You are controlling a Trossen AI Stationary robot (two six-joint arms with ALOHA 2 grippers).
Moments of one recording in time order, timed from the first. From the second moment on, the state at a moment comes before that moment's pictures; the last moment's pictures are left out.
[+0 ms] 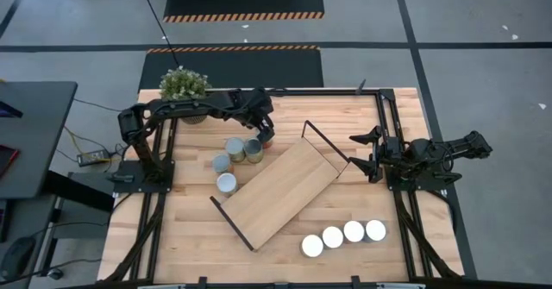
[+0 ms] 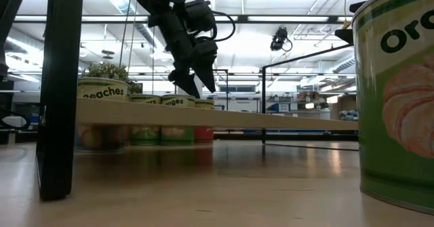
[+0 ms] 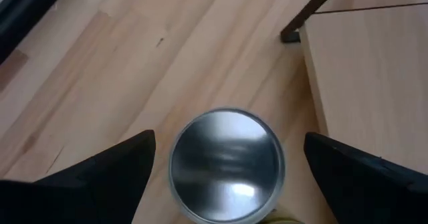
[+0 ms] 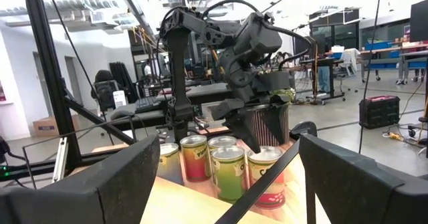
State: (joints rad) left arm 0.38 1.77 1.34 -0.59 0.02 -0.20; right arm 0.24 0.01 0.01 0.21 0.43 0.02
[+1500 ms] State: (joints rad) left arm 0.28 1.77 1.50 -0.93 -0.04 0.06; right arm 0.24 0.01 0.01 0.21 0.43 0.02
